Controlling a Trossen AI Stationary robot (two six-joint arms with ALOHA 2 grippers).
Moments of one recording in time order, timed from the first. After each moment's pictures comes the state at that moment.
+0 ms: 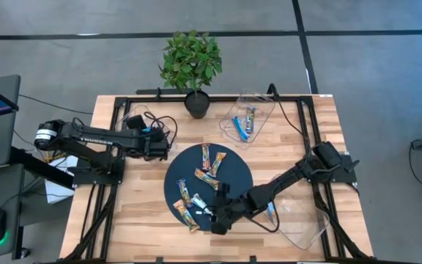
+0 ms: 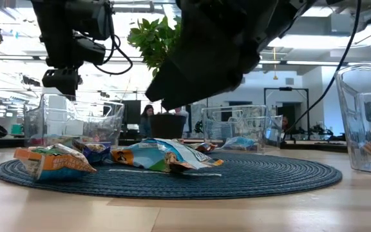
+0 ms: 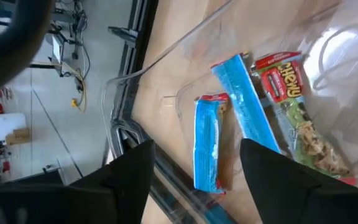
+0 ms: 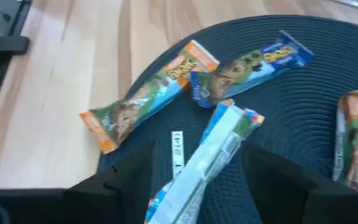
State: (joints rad) left arm 0.03 1.29 0.86 -1.22 -0.77 -0.38; right arm 0.49 2.02 1.28 -0.06 0.39 0.41
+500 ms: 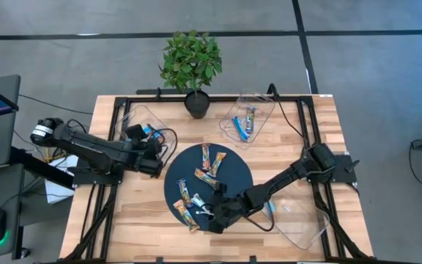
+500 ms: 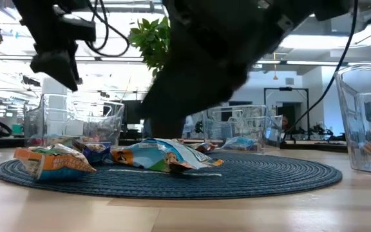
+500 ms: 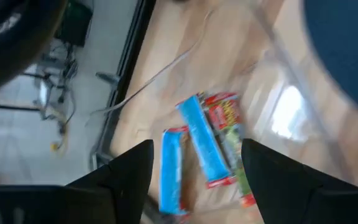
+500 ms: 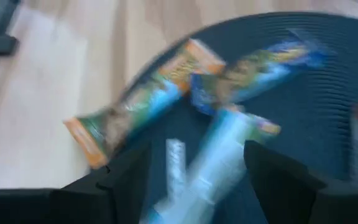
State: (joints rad) left arm -0.24 1.22 0.86 -1.22 -0.80 -0.56; right arm 0.46 2.09 1.30 0.01 0.37 0.39
